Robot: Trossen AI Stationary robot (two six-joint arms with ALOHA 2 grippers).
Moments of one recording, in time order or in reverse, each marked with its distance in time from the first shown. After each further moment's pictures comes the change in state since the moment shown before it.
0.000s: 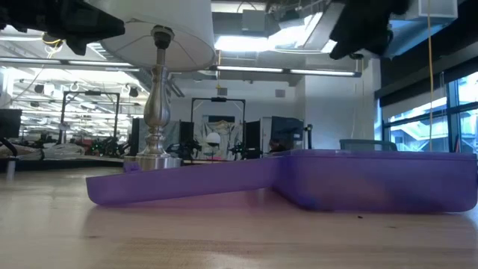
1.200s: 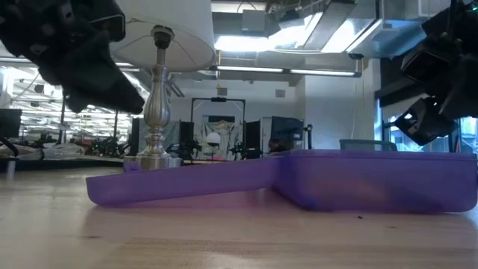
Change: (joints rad) left arm -0.038 1.014 0.302 -0.021 0.203 -0.850; right arm -0.229 -0.665 -0.905 0.562 -0.568 -0.352
